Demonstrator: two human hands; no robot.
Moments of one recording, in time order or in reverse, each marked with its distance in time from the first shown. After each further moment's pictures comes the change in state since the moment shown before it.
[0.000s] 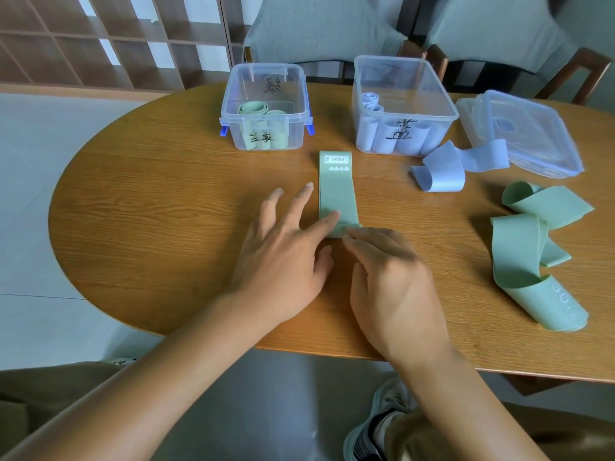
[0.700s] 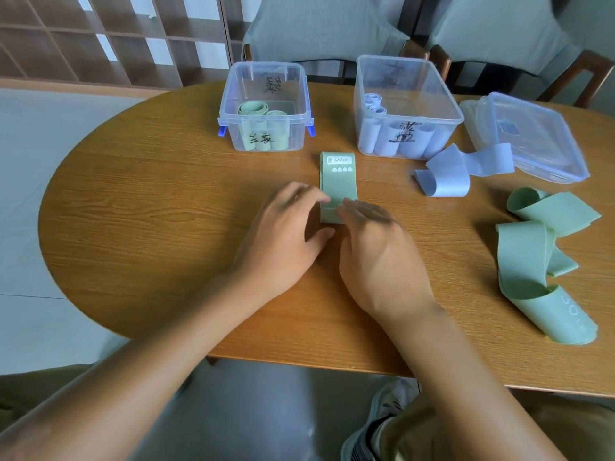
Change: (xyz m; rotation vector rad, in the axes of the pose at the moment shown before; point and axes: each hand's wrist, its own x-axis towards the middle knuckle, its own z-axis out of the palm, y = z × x) left_hand 0.038 -0.020 0.012 -0.404 0.211 0.053; right_hand 0.043 0.007 0.024 -0.085 -0.181 0.066
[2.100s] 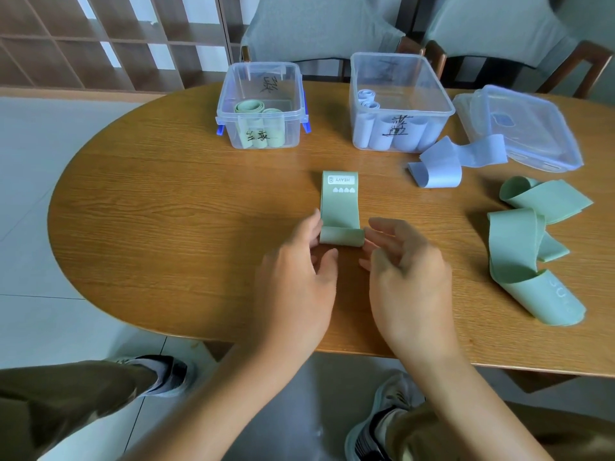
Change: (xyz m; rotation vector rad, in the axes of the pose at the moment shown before) left_hand -0.059 0.067 0.005 -0.304 0.119 -0.387; right_hand -0.051 -0.012 -0.036 0.685 0.105 0.583
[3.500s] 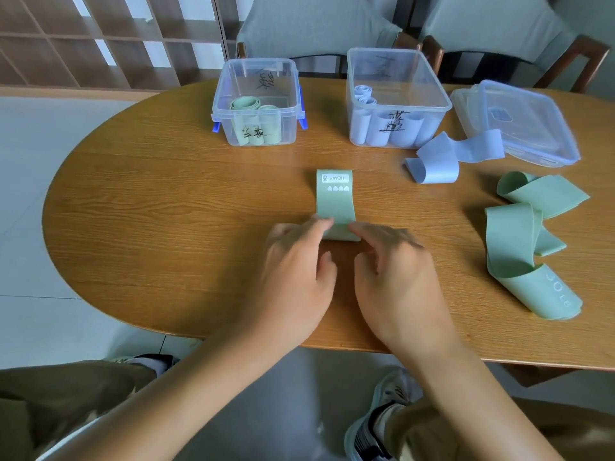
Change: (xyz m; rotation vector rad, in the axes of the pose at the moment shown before) left_hand 0.005 -0.001 -0.011 0.304 -0.145 0.187; right_hand 0.006 0.015 -0.003 -0.443 -0.072 -0.393
